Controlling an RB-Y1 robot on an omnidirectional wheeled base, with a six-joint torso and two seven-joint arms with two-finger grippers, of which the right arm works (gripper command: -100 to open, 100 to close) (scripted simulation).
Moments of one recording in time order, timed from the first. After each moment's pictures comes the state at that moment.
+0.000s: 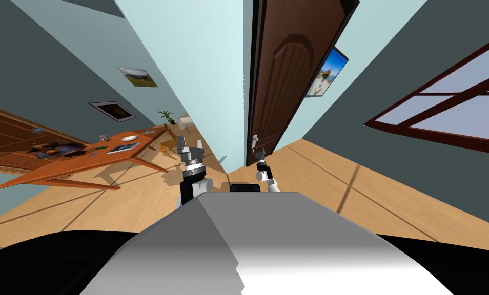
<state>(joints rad) 0.07 -0.09 0.38 -1.48 -0.68 -0.51 -0.54</state>
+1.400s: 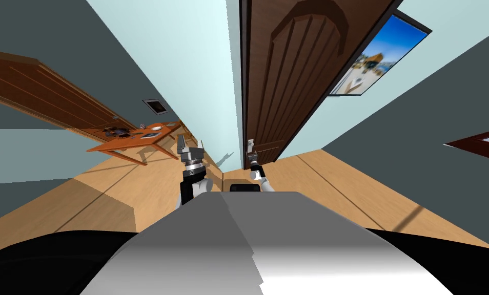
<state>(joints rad) -0.04 -0.01 0.48 -1.26 -0.87 -0.48 -0.65</state>
